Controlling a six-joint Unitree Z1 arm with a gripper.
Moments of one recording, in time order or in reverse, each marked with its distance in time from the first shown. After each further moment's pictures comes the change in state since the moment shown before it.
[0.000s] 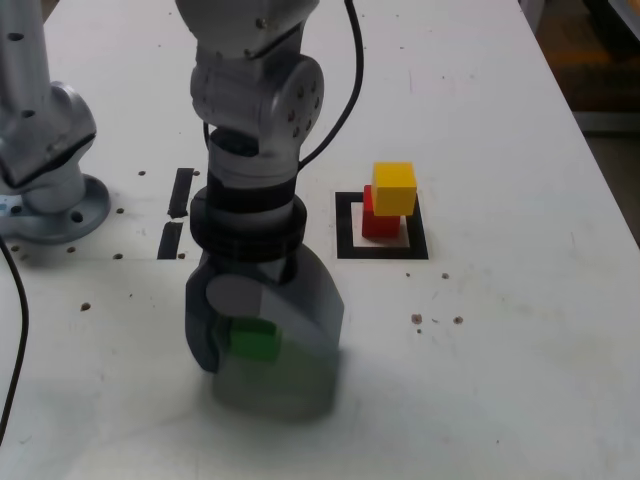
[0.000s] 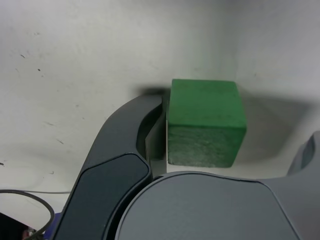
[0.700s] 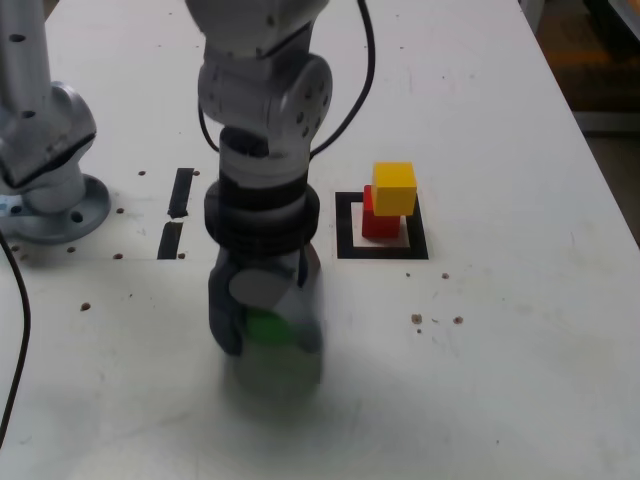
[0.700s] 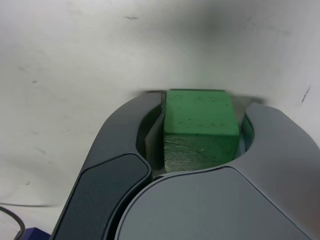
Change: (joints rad) arm 0.000 0.005 -0.065 0.108 0.122 -0.122
